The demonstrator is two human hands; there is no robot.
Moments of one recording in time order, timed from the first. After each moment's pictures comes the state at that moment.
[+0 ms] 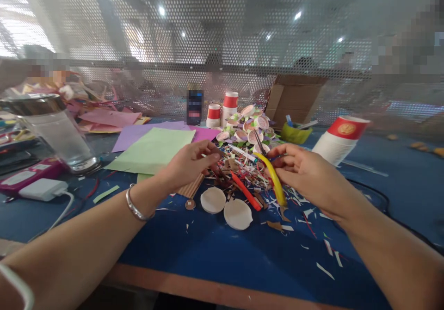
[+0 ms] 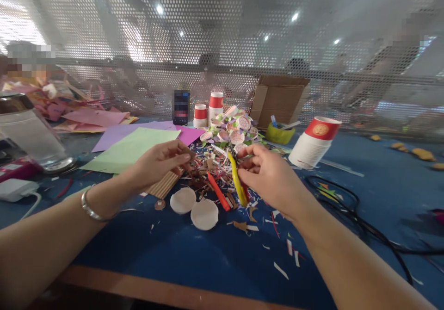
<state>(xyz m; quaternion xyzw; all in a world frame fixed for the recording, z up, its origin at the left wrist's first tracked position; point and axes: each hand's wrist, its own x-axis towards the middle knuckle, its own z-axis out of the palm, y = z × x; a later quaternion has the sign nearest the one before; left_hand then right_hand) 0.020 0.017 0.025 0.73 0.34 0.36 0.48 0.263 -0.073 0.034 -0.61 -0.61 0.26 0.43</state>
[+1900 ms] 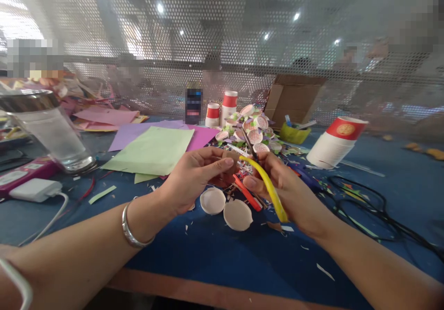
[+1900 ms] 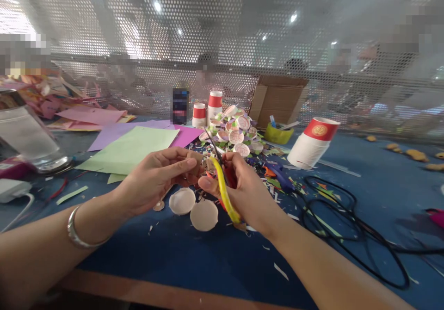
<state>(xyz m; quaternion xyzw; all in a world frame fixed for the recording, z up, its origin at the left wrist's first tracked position) 0.034 -0.022 0.030 0.55 0.27 0.40 0.68 0.221 -0.081 0.022 -0.49 -0.59 0.42 0.48</state>
